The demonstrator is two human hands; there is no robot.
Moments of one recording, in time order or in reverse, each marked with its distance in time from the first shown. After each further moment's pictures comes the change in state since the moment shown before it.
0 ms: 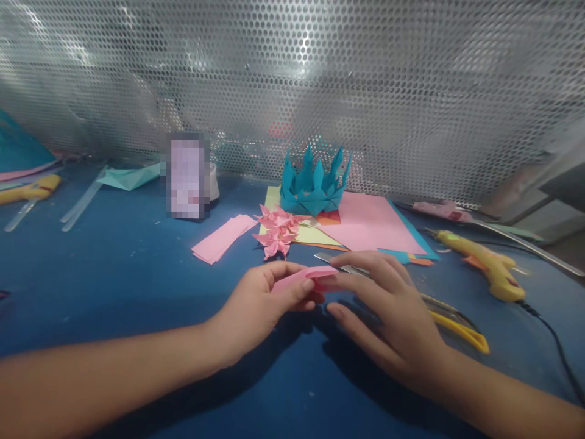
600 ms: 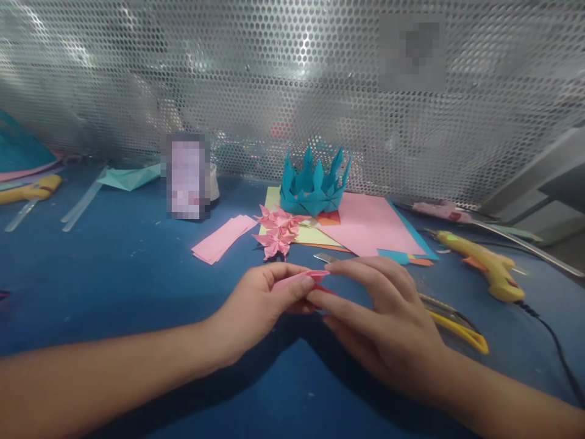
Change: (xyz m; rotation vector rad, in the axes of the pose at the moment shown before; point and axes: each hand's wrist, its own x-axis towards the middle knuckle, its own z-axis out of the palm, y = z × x) left_hand 0.000 0.002 0.000 -0.047 -0.014 -0.021; right_hand -0.002 -0.002 -0.001 -0.135 0.008 -0.172
